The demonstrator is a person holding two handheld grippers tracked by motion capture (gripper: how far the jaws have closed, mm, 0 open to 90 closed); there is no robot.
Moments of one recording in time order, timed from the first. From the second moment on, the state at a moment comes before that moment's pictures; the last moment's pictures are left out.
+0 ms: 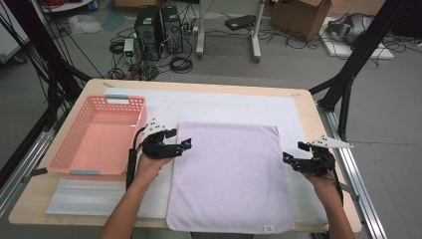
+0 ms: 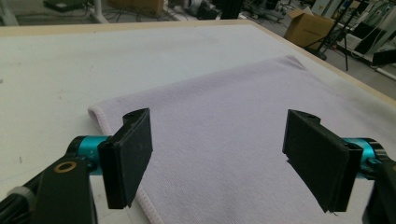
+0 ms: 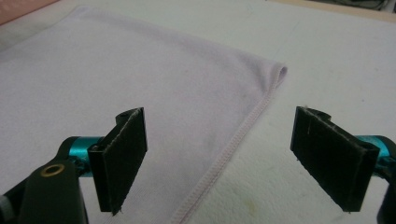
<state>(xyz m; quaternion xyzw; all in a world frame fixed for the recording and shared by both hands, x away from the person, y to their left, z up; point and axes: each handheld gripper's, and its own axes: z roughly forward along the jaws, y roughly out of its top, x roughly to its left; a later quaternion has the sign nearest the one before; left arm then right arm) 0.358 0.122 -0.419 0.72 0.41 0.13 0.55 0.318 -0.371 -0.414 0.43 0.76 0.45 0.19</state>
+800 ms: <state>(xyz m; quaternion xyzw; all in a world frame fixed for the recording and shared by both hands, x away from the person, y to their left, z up) 0.416 0.112 -0.452 0.73 0.51 0.14 0.44 0.397 -0.352 -0.440 0.51 0.76 0.36 0.16</state>
